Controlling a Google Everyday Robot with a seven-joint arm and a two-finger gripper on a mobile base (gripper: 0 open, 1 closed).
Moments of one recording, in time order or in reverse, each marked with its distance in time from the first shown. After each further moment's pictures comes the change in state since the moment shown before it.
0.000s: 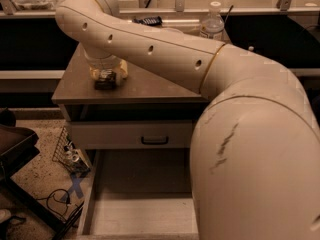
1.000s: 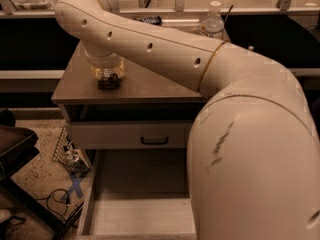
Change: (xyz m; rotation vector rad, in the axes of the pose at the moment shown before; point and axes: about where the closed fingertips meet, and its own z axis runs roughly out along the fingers) arm -0.006 0.000 -0.013 0.000 0.000 0.000
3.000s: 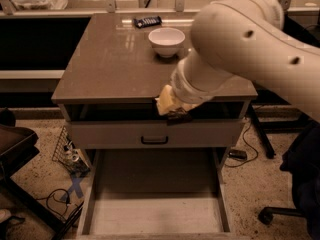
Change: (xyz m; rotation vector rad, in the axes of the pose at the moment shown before) arm 0.158 -0.170 -0.109 -0.214 0.020 -0.147
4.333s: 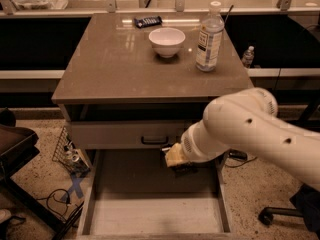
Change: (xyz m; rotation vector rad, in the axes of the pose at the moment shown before) arm 0.116 -0.023 0.096 -0.068 0.083 0.007
